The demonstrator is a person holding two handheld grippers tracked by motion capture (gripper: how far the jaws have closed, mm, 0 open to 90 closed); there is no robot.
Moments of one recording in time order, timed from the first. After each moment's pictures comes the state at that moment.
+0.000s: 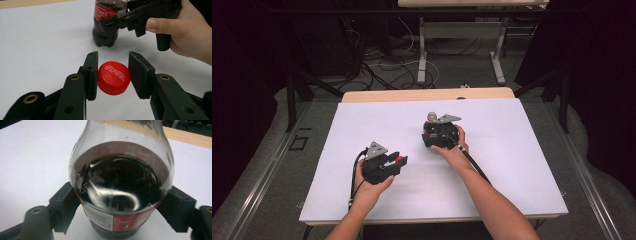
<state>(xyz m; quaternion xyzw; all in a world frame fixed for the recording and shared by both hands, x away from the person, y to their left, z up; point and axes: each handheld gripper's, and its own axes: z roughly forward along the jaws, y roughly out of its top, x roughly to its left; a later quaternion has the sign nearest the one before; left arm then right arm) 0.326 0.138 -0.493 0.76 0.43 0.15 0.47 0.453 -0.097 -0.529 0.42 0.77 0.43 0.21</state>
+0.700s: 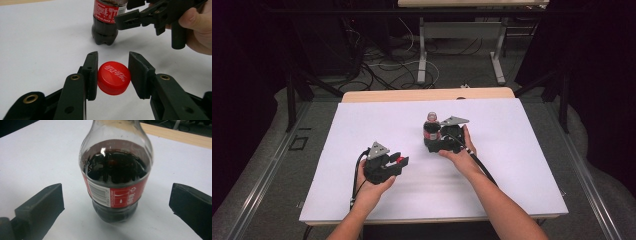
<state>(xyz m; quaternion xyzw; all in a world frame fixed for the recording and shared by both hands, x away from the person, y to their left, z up) 0.328 0.134 -0.497 0.77 0.42 0.14 0.46 0.432 -0.115 -0.516 0.42 0.77 0.44 0.20</state>
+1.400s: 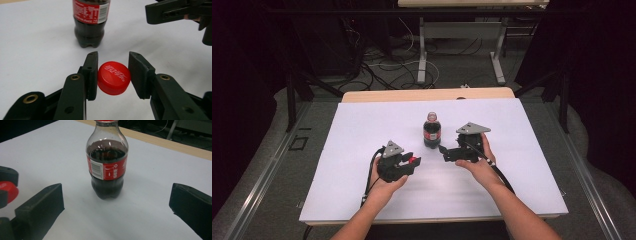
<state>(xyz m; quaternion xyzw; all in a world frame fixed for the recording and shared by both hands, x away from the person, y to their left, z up) 0.339 0.095 -0.506 0.79 0.39 0.12 0.46 0.383 -0.159 -0.492 0.40 0.76 0.45 0.23</state>
